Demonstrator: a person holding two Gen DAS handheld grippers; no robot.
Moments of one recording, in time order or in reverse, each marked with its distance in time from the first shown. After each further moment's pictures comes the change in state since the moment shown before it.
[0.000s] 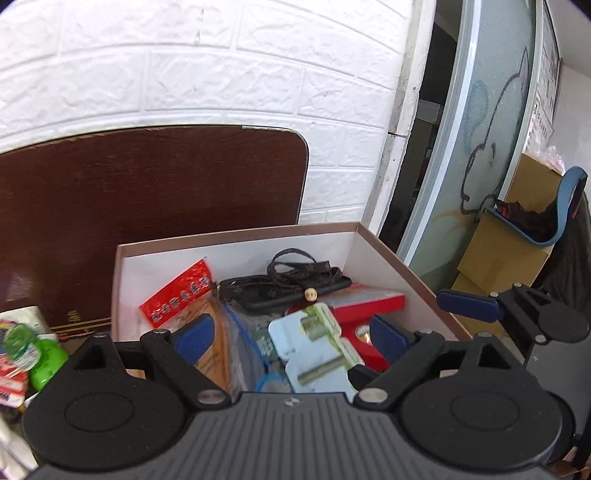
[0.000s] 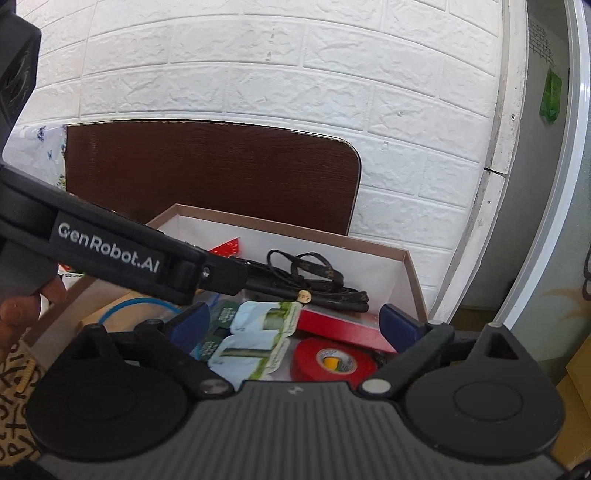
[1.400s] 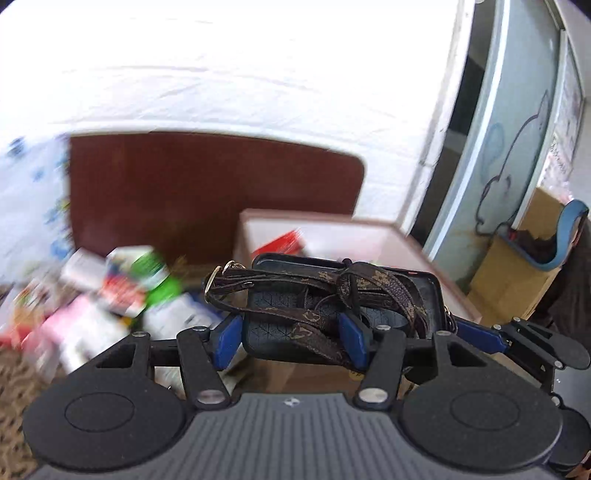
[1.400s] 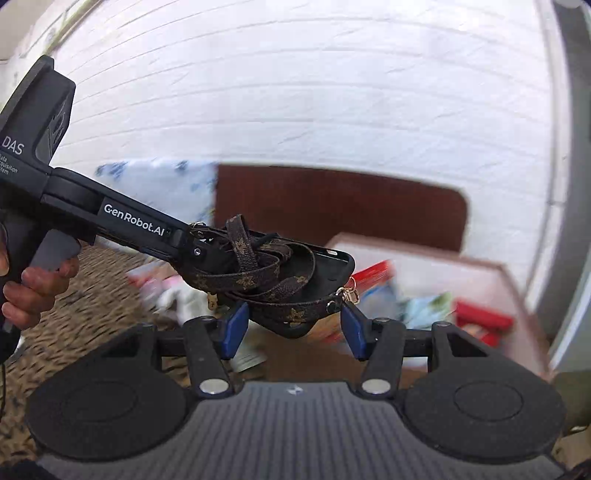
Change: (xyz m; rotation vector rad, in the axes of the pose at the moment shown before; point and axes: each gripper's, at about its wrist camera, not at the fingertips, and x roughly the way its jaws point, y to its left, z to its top) left arm -0.138 0.053 -0.048 -0.118 -0.053 0.063; right arm -0.123 0.097 -0.024 -0.010 -0.162 0.223
